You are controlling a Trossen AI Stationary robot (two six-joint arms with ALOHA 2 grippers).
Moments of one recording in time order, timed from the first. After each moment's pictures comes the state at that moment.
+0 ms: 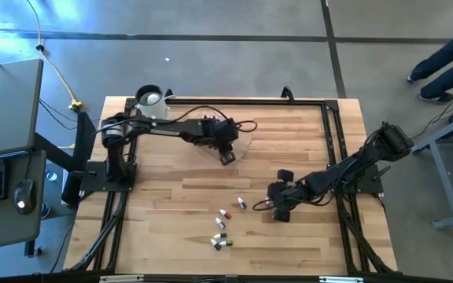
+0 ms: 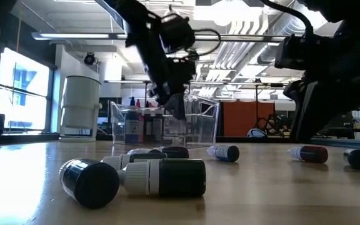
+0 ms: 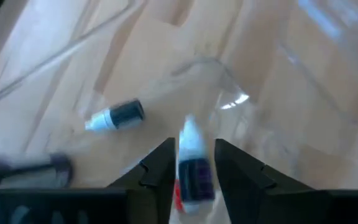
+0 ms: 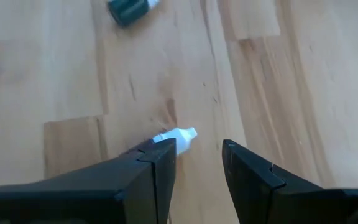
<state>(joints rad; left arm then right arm) 0.22 1.86 1.34 -0.45 -0.14 -0.10 0.43 1.49 0.66 -0.24 0.30 0.51</state>
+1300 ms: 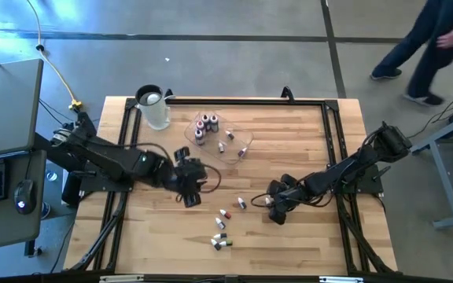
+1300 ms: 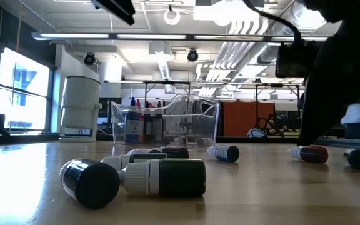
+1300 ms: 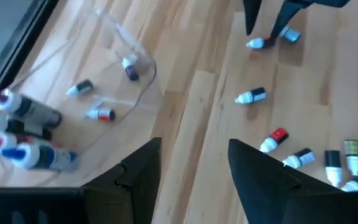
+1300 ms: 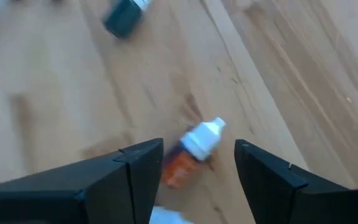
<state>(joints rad) -0.36 1.41 1.35 -0.88 -0.49 -0.45 0.42 1.51 0.66 -0.20 0.21 0.84</state>
